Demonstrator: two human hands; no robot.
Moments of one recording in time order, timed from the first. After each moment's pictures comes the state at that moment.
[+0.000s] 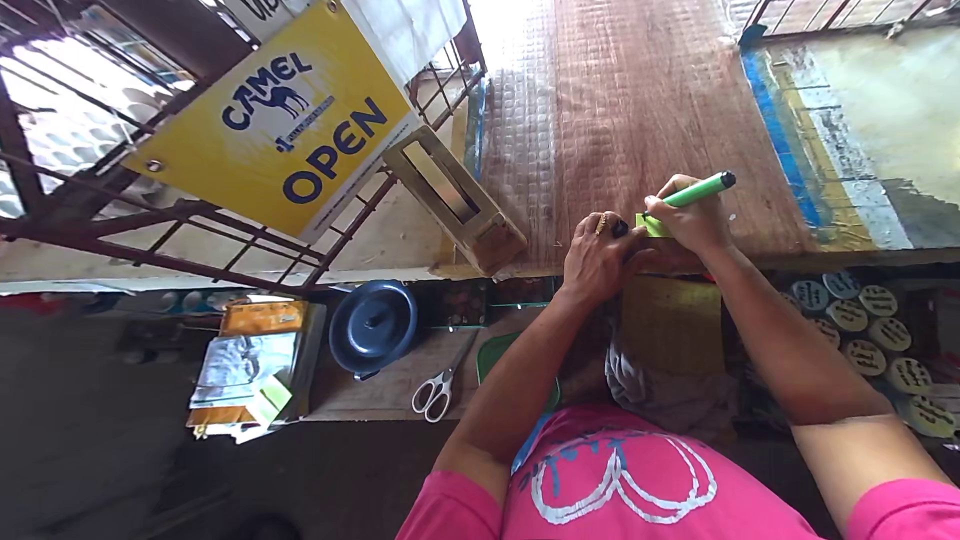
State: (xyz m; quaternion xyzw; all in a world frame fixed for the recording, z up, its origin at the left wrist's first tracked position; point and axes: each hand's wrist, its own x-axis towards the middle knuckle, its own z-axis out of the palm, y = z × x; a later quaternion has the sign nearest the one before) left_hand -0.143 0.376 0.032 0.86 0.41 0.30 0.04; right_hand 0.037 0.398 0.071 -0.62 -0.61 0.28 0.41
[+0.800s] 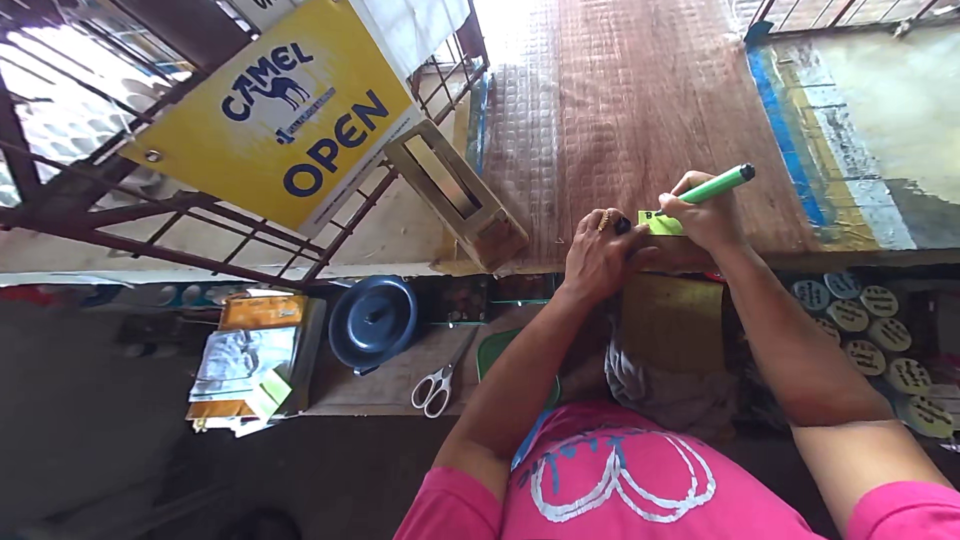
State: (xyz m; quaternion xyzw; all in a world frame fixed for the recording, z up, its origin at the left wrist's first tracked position) left_hand -0.144 0.377 0.034 0.86 0.41 0.30 0.05; right_hand 0.048 0.400 0.066 -0.61 -0.61 0.27 0.43
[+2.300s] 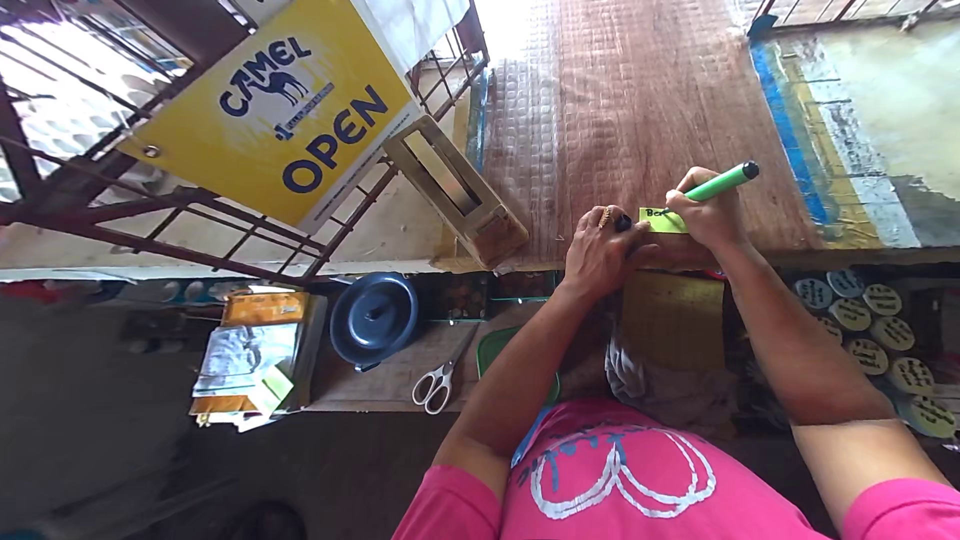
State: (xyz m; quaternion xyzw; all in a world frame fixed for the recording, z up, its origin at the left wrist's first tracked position) left_hand -0.144 0.380 0.028 0.86 0.41 0.30 0.05; right_hand 0.050 0.399 0.066 -0.61 -0.62 0.26 0.42
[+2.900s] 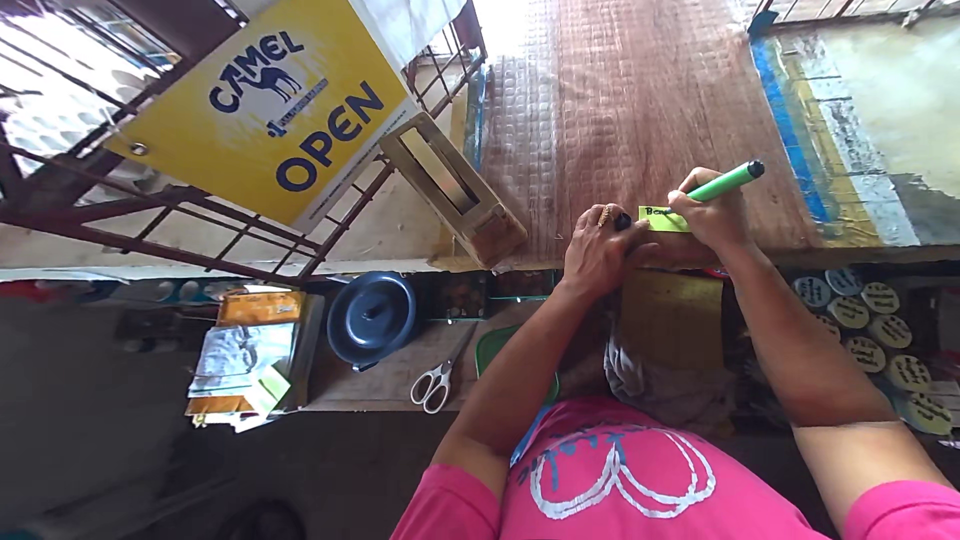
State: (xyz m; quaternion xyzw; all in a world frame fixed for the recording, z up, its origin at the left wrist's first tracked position) left_hand -0.144 0.380 0.028 0.86 0.40 0.30 0.04; right_hand 0.052 0.394 0.069 -0.61 -0.62 0.26 0.42
